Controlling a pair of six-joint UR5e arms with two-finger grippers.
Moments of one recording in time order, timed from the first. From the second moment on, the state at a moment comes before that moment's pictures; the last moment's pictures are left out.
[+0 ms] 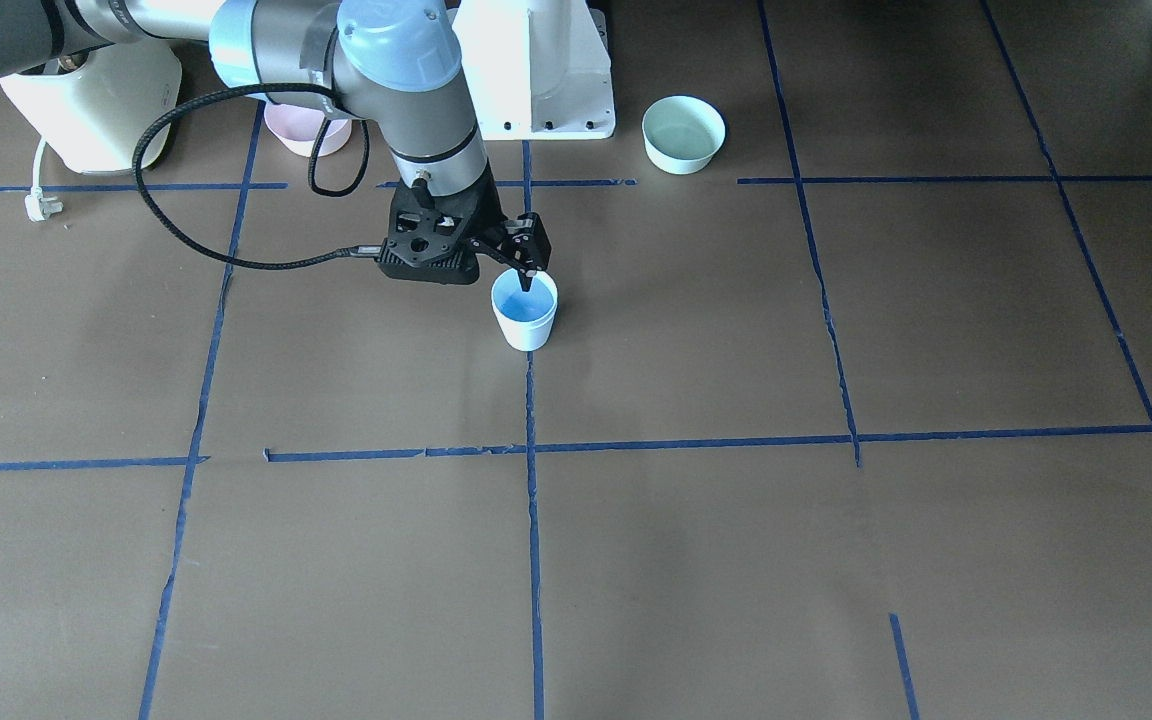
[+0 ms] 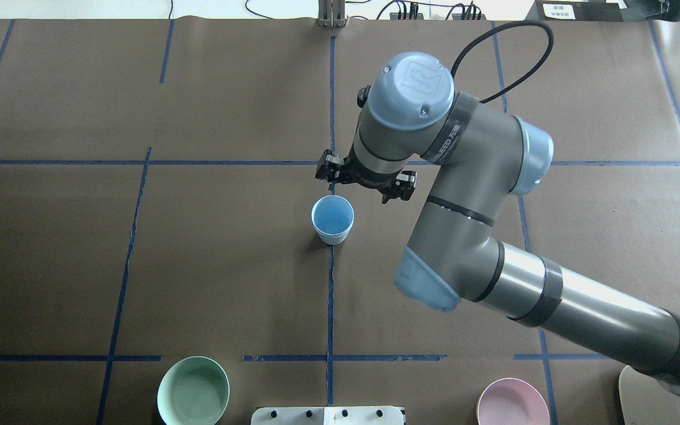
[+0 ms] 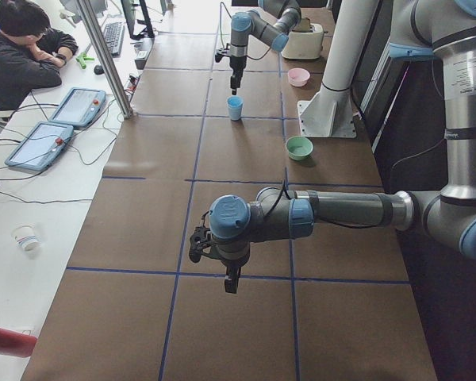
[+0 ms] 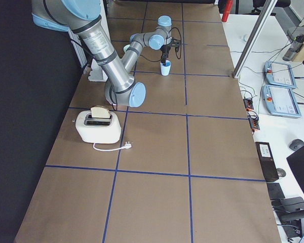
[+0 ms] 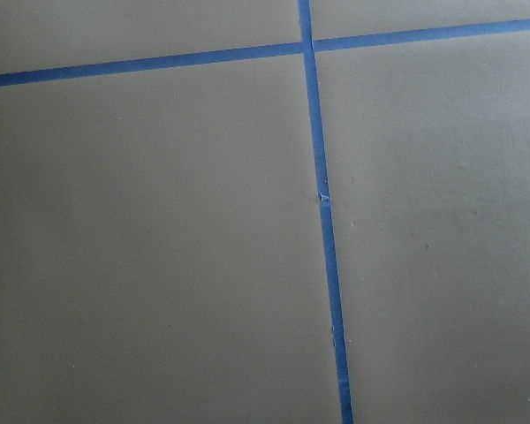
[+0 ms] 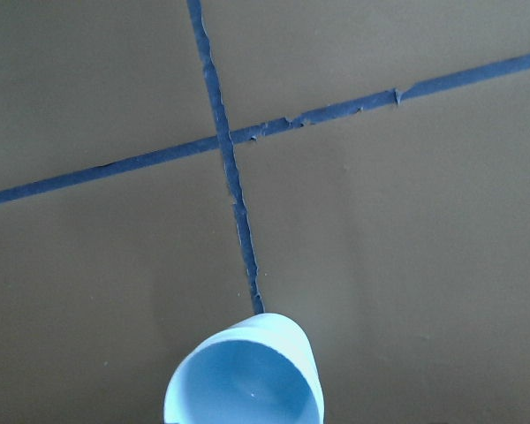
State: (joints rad) left arm -1.65 -1.39 -1.78 -1.44 -2.38 0.22; right arm 0.63 -0.83 1.71 -1.62 1.99 1.36
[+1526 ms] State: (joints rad) left arm -1.64 -1.42 -1.78 -1.50 -2.37 0.17; right arm 1.55 -1.72 1.79 -1.61 2.36 -0.20
